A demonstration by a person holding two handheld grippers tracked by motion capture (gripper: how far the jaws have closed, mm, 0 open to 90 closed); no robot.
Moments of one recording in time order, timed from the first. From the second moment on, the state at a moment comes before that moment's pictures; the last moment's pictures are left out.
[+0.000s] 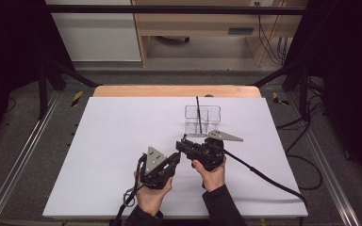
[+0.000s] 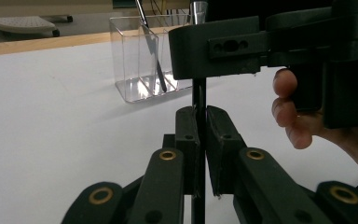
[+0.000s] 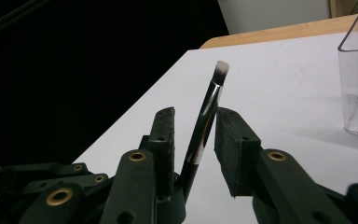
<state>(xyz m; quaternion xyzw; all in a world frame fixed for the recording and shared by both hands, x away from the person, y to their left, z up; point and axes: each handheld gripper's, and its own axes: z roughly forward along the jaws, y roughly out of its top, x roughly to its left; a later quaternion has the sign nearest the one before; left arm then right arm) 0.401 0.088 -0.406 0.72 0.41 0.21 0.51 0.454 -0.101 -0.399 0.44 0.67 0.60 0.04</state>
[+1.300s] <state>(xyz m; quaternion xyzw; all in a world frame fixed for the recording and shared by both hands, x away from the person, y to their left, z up) 0.402 0.095 -0.404 0.73 0.40 0.20 0.51 0.452 -0.103 -0.396 0.42 0.67 0.61 0.03</state>
